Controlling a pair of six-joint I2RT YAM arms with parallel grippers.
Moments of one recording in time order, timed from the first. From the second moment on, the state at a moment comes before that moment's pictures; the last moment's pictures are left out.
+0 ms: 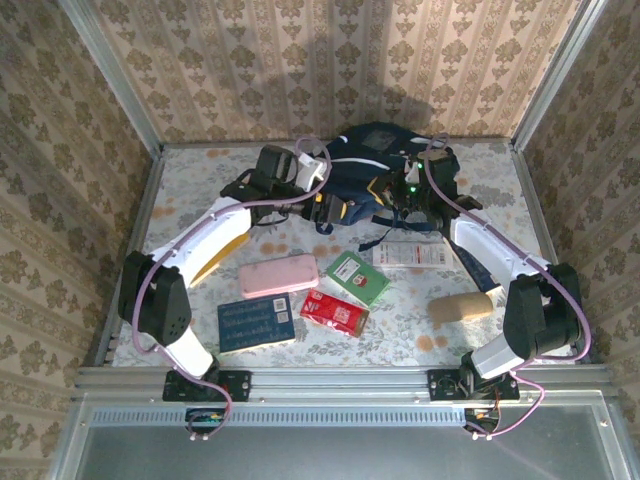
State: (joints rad) left arm -0.56 1.65 1.39 -0.45 0.62 -0.16; right arm 0.27 1.52 1.13 -0.13 -0.48 1.09
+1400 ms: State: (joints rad) left arm -0.65 1.74 1.48 -0.55 0.43 -0.01; right arm 0.28 1.55 1.15 -0.14 -0.51 1.09
